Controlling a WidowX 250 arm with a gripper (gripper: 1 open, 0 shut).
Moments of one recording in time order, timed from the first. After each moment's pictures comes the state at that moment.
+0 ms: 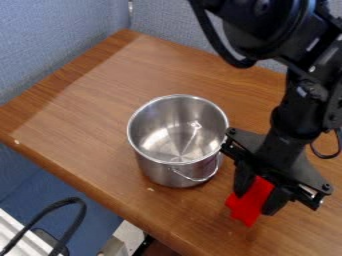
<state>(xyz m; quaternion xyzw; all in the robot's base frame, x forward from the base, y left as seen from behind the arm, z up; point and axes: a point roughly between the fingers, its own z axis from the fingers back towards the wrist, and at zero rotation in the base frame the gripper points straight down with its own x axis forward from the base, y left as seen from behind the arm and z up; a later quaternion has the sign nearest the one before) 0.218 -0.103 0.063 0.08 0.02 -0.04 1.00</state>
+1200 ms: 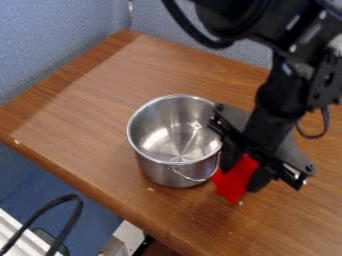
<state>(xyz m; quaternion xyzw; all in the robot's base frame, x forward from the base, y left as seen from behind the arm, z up) 0.224 -0.081 0.081 0.10 -0.01 -0.06 0.99</state>
